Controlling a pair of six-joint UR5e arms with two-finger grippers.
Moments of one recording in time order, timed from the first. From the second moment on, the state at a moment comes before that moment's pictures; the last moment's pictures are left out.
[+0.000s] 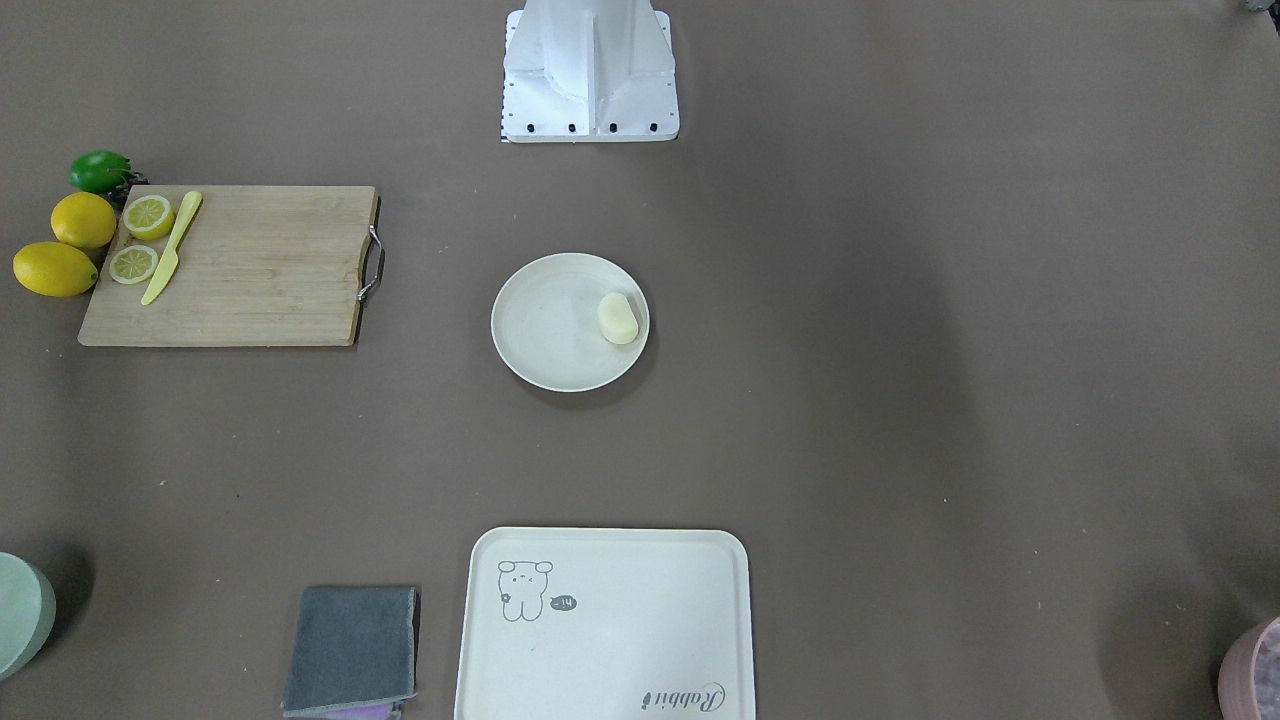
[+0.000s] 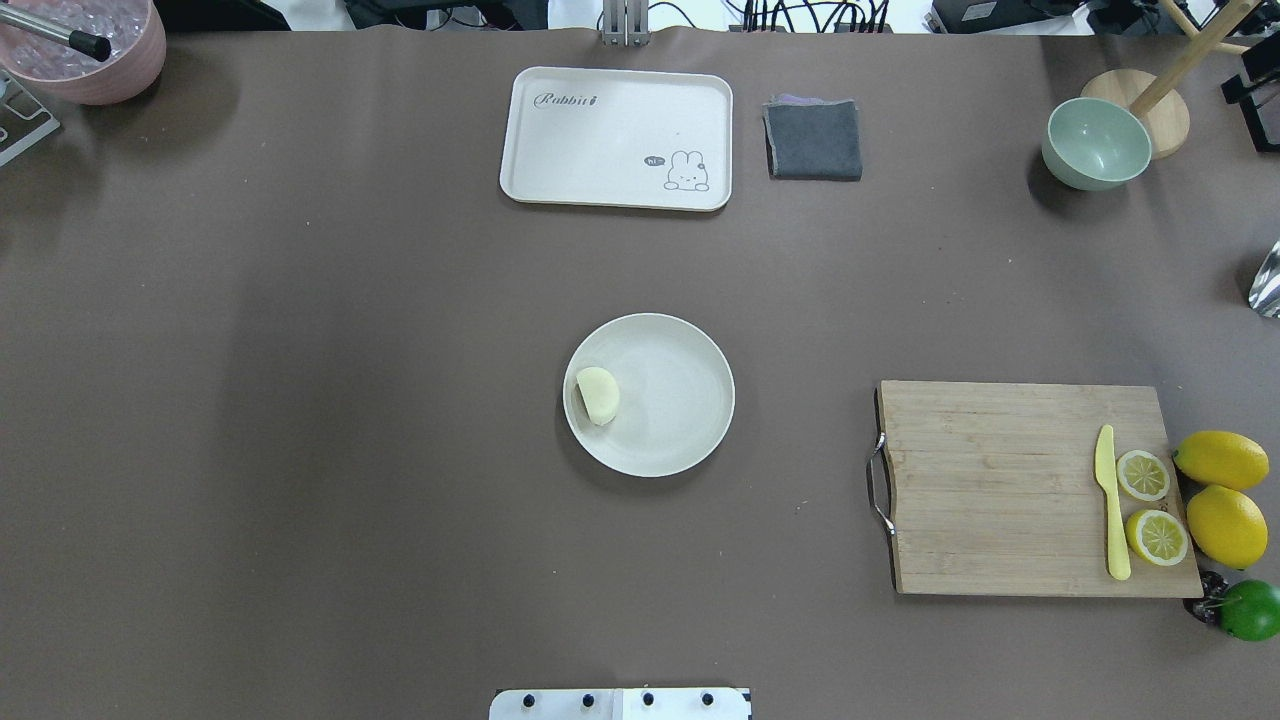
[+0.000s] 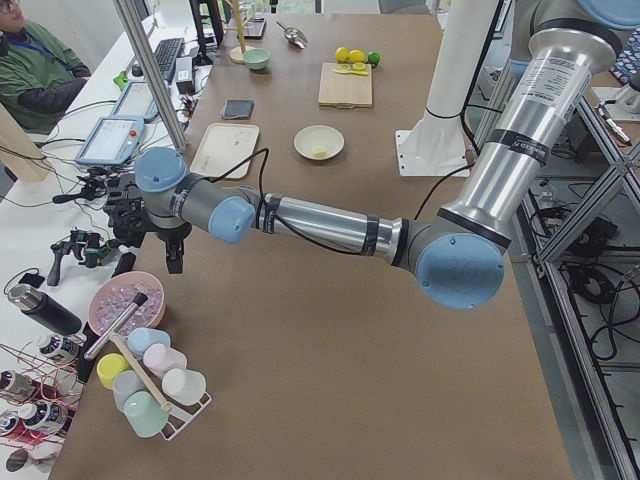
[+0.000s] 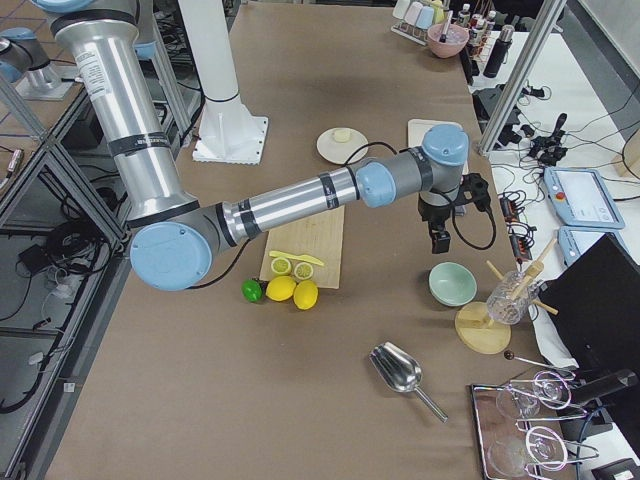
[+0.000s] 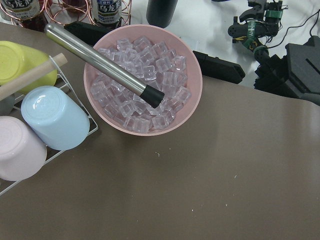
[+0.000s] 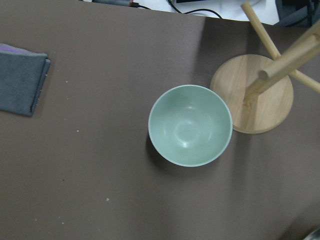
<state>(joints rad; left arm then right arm) -1.53 -2.01 -1.32 -1.83 -2.42 -0.56 1.45 -1.27 1.60 -1.53 2.34 0.20</state>
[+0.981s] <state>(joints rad) -1.57 -1.99 -1.29 -1.80 -2.36 -0.32 1.47 -1.28 1.59 -1.52 2.31 0.19</state>
